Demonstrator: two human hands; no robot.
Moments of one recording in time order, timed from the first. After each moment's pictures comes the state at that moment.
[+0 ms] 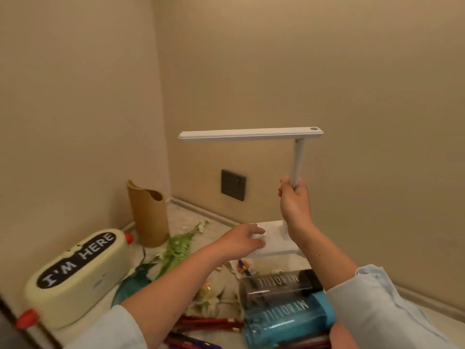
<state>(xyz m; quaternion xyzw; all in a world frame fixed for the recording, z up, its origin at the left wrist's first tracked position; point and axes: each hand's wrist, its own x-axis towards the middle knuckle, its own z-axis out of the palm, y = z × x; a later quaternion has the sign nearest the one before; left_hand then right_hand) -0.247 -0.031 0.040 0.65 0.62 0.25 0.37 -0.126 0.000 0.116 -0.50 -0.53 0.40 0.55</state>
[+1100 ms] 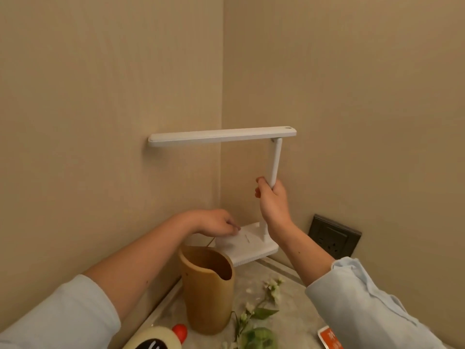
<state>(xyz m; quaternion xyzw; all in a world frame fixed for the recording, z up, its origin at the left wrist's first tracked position) -0.560 0.129 0.088 0.67 0.67 -0.02 0.32 -0.425 0.162 0.096 -0.44 -0.55 0.49 0.51</state>
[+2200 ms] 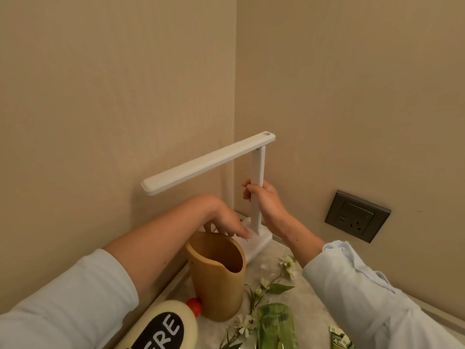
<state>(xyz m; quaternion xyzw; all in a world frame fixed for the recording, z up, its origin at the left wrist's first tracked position) -0.553 0.128 0.061 0.57 0.68 -0.25 0.40 -0.446 0.179 0.023 -0.41 -0.57 0.60 0.39</state>
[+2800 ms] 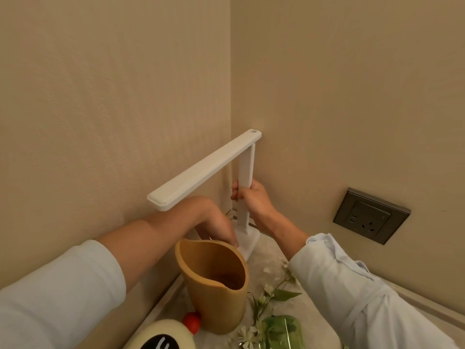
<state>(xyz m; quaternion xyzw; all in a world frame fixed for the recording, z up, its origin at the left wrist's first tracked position) -0.577 0.153 0.029 0.59 0.61 -0.27 0.45 -0.474 0.196 0.003 -0.42 -0.57 0.61 0.35</state>
